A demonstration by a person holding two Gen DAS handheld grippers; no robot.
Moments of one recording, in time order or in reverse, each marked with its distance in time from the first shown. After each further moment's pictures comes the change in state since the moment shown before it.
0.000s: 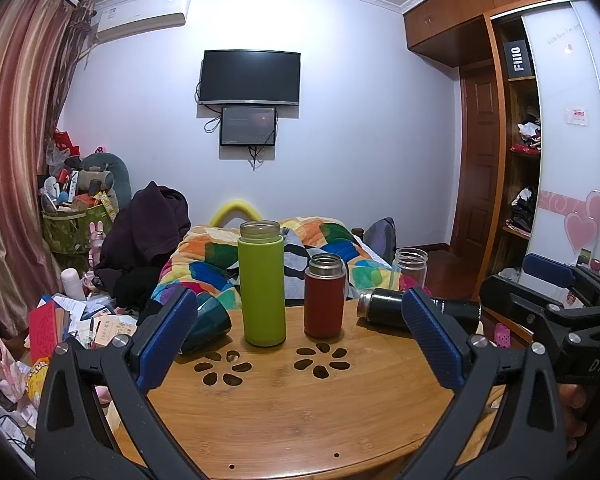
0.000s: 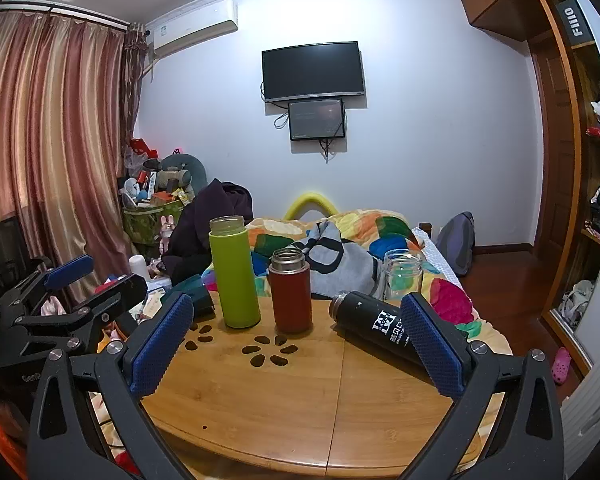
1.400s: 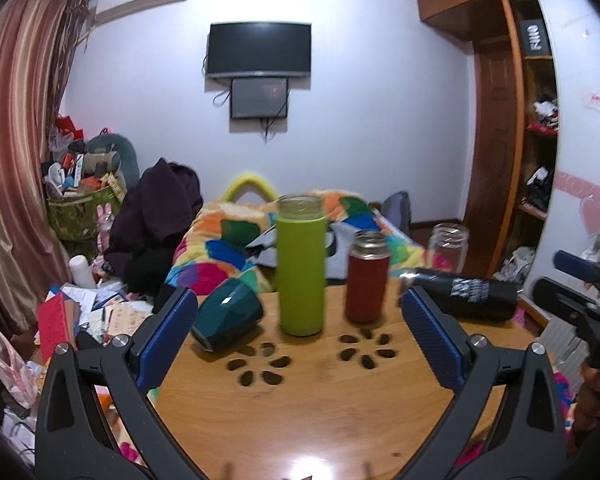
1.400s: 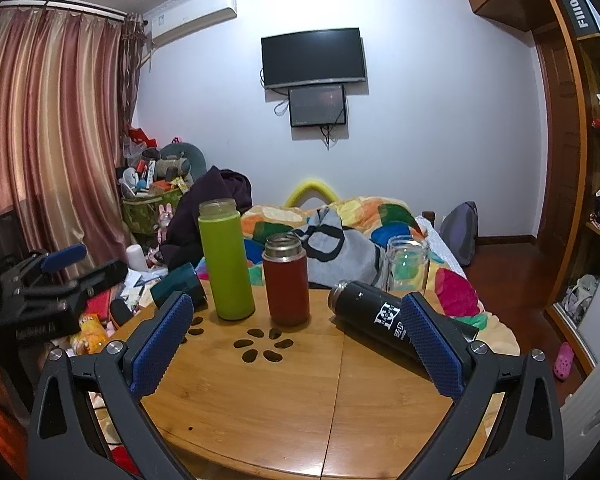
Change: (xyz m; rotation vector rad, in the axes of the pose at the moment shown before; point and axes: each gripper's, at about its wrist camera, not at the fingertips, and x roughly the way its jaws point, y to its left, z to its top) left arm 0.048 0.049 -0.001 0.019 0.120 0.044; right arm 0.034 -0.009 -0.009 0.004 0.064 0.010
